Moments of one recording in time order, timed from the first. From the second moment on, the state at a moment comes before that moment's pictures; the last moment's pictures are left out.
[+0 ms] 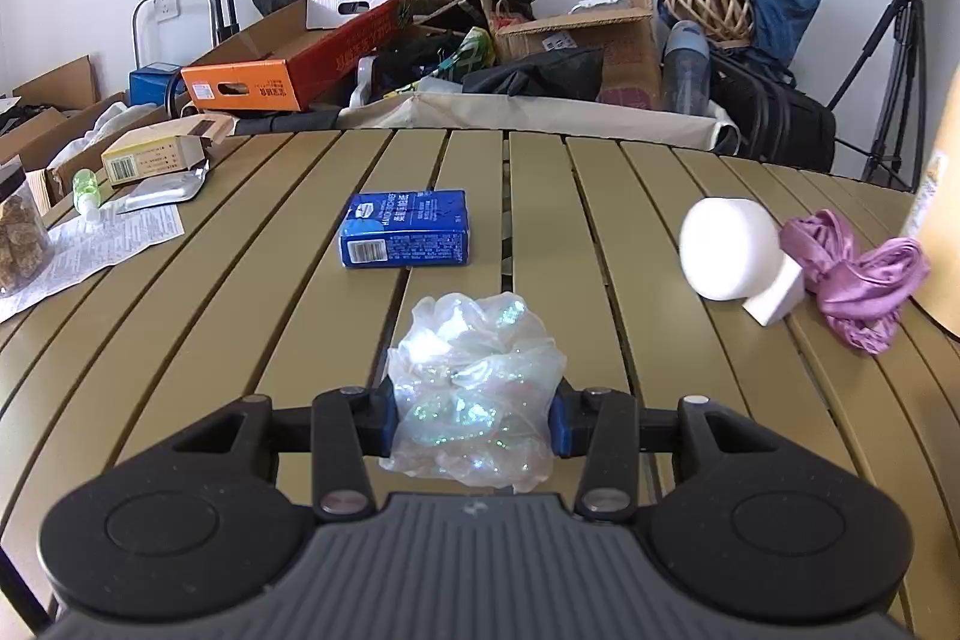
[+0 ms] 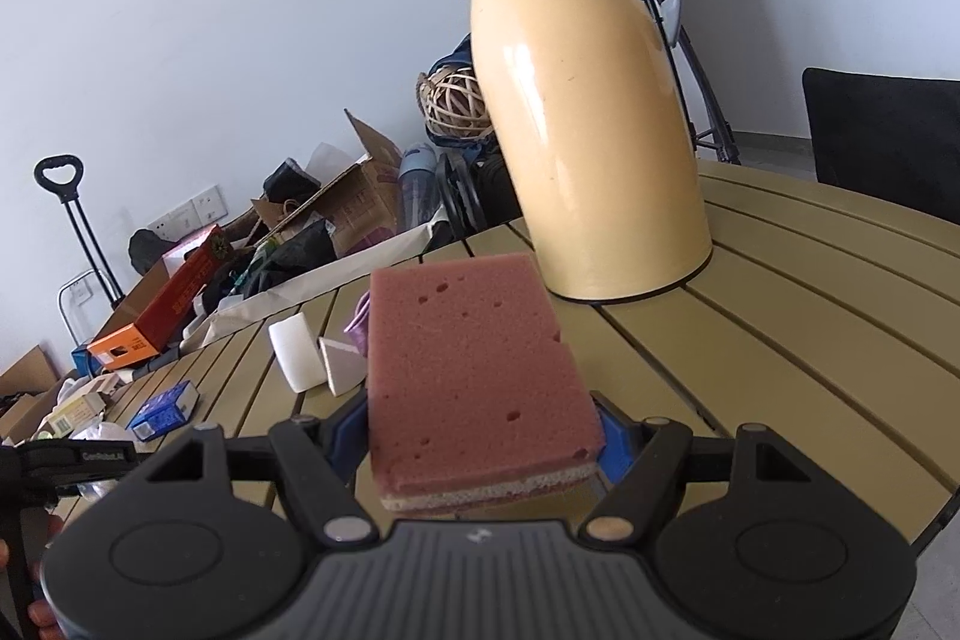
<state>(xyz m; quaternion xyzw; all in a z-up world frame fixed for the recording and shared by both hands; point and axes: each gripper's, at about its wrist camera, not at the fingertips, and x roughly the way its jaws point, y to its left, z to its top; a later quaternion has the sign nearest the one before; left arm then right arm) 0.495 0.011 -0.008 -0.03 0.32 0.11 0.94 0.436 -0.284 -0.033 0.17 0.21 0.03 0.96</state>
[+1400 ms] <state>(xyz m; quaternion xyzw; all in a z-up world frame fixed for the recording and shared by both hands) 0.275 0.009 0.004 -0.01 0.28 0.03 0.96 0.259 -0.191 -0.053 0.01 0.18 0.14 0.97</state>
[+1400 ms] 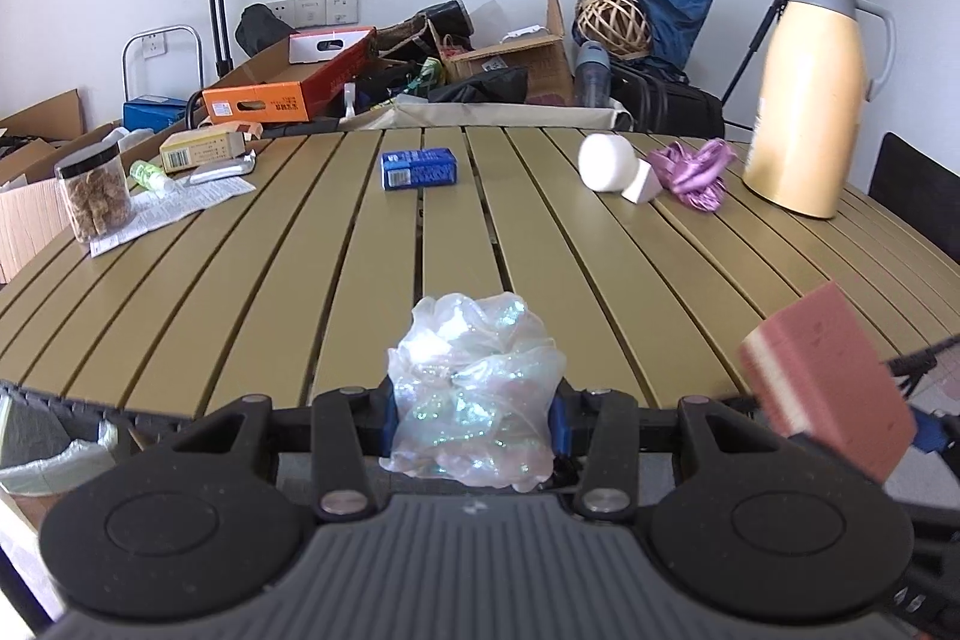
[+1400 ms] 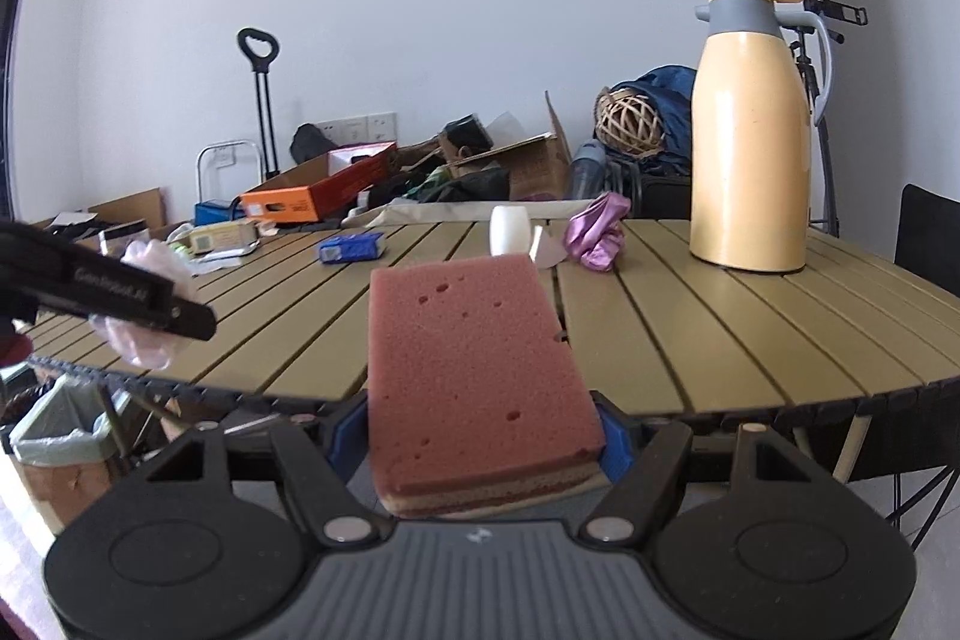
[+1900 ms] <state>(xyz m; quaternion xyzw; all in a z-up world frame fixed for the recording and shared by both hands) 0.229 0.008 -0.054 -0.02 0.34 0.02 0.94 0.213 -0.168 -0.098 -0.01 0.28 0.17 0.95</state>
